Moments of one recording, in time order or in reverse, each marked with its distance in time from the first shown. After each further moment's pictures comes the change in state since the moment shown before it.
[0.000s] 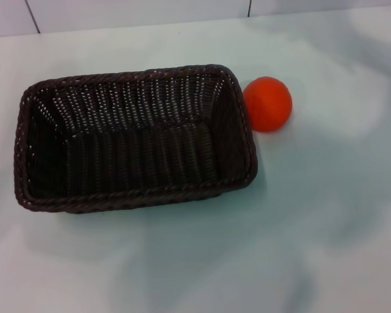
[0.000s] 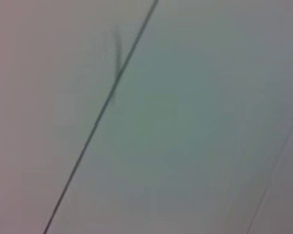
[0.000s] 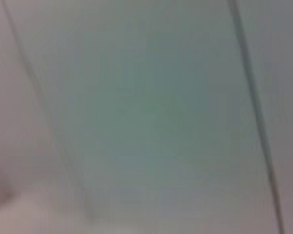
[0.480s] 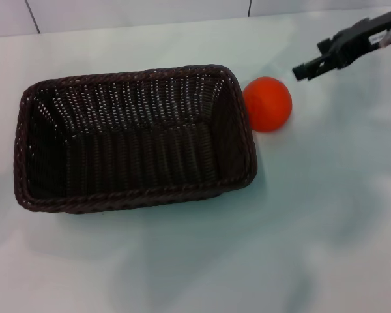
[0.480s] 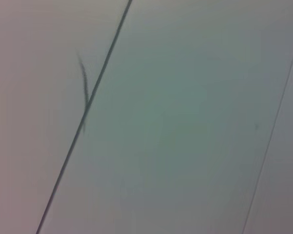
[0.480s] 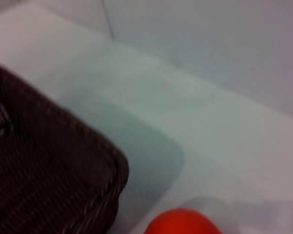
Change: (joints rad) left arm -0.020 -0.001 0.009 -0.082 -0.086 0.028 0.158; right arm 0.194 0.024 -0.044 -0.171 -0.723 -0.251 0.327
